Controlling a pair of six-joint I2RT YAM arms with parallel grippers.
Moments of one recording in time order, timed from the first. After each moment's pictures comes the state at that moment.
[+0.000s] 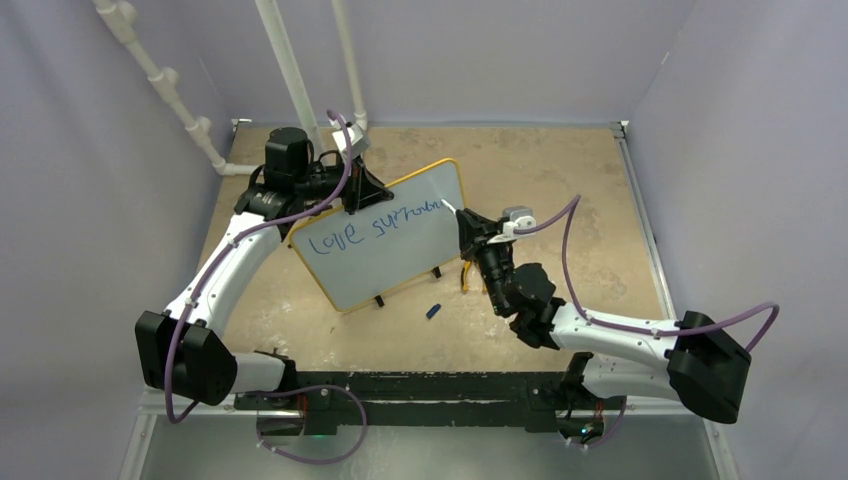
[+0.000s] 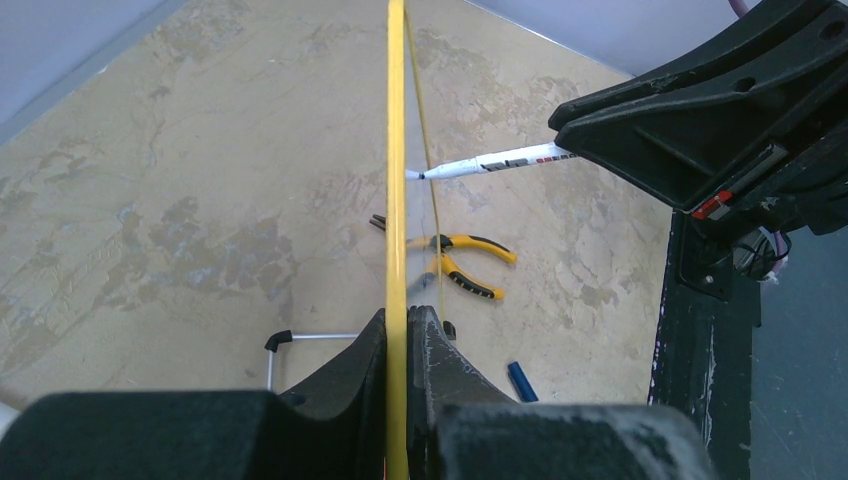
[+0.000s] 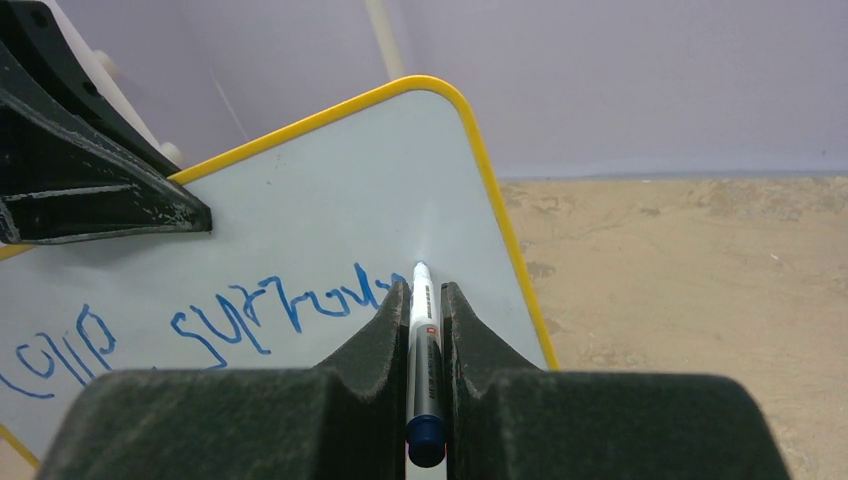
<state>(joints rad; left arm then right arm) -0.27 1.33 1.19 -0.26 0.91 0.13 1.01 1.13 0.49 0.95 0.71 0.09</state>
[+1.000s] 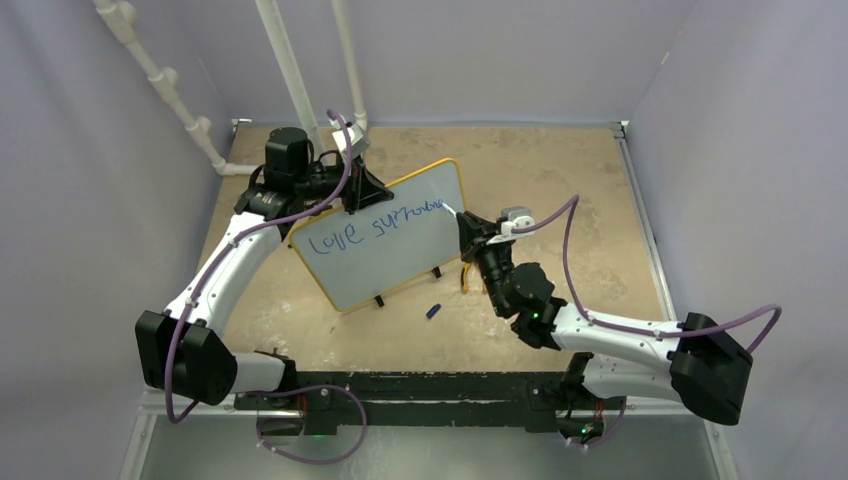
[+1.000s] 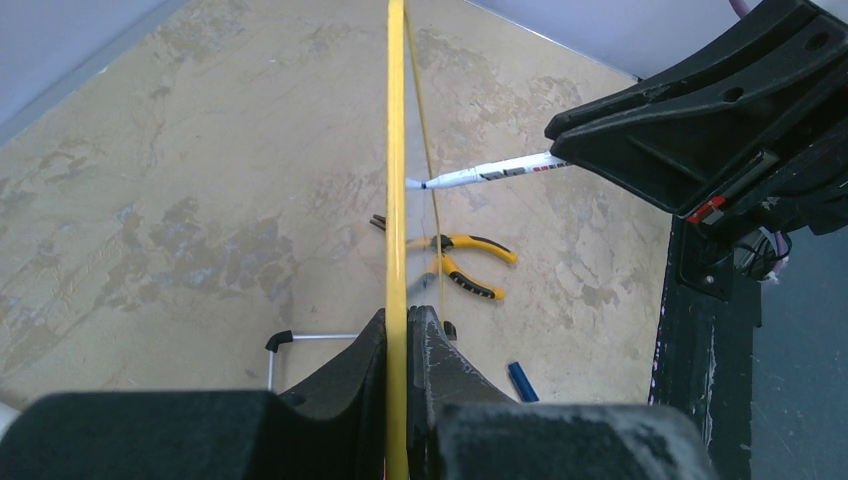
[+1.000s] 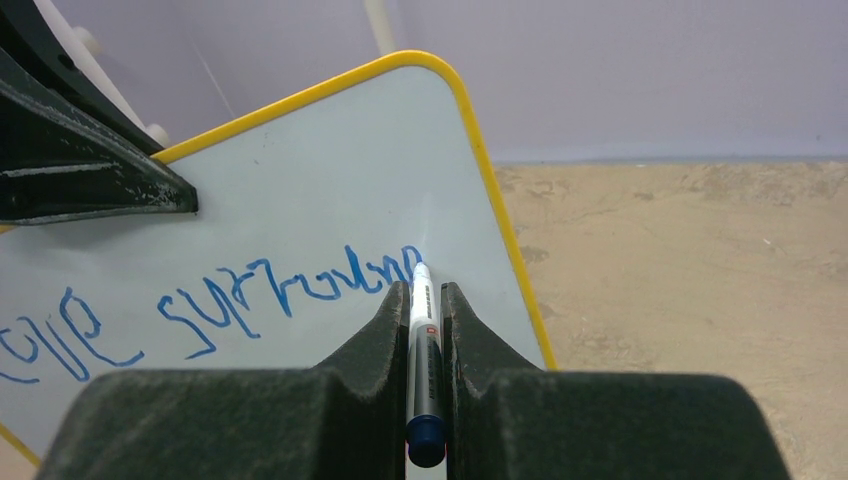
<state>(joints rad) -0.27 1.33 1.19 -0.26 0.91 0.13 1.01 1.12 0.49 0.88 0.70 0.11</state>
